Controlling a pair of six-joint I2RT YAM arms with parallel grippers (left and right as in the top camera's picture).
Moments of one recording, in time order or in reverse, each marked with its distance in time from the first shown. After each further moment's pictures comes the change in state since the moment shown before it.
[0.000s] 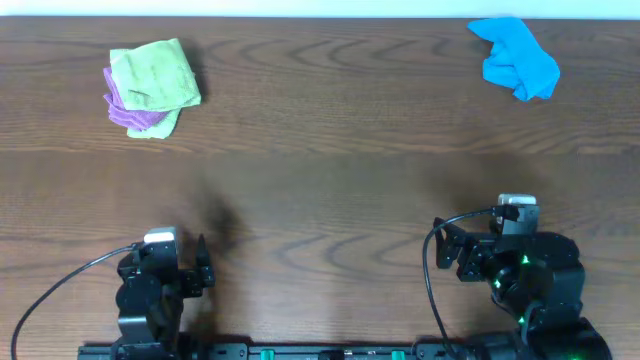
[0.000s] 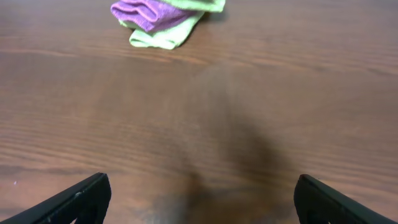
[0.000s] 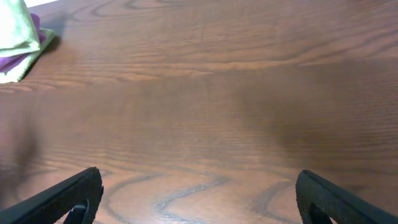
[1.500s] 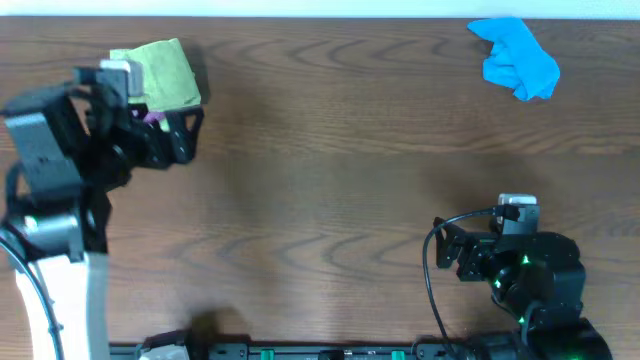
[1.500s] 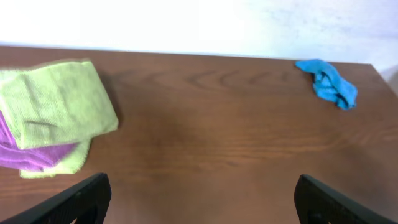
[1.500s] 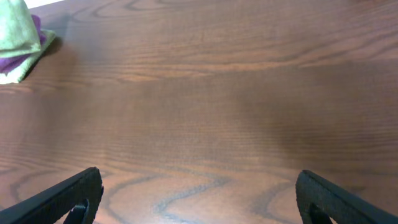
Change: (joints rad) left arm 0.142 1.072 0.981 0.016 0.581 0.015; right arm 0.000 0.000 0.001 0.002 0.000 0.000
